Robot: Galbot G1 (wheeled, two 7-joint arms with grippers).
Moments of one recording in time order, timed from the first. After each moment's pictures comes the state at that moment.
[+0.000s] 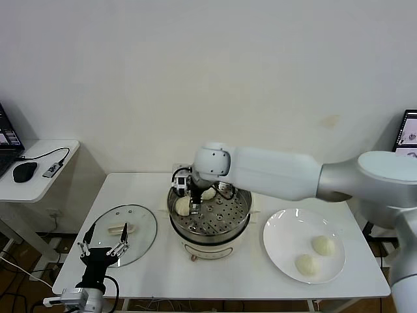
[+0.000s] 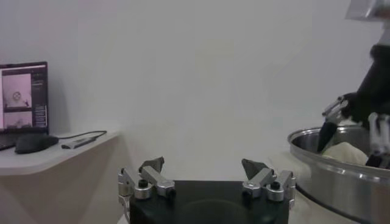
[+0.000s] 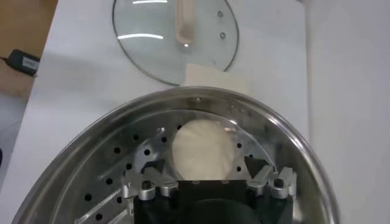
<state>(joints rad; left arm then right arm) 1.66 -1.20 -0.59 -2.09 -0.26 -0.05 -0.21 0.55 1.19 -1.26 1.41 0.55 -0.71 -0.79</state>
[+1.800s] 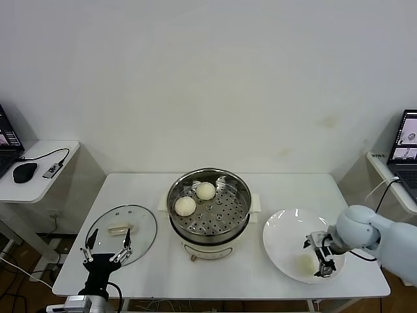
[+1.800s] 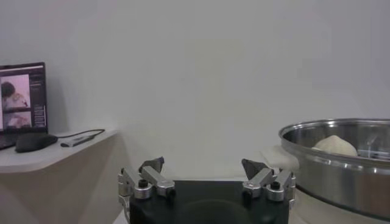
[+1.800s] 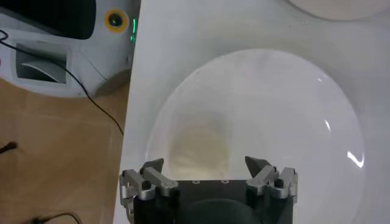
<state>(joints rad) 1.70 -1.23 -0.58 -2.11 -0.22 -0.06 -0.21 -0.22 0.39 -0.79 1.71 -0.12 -0.37 -1.01</state>
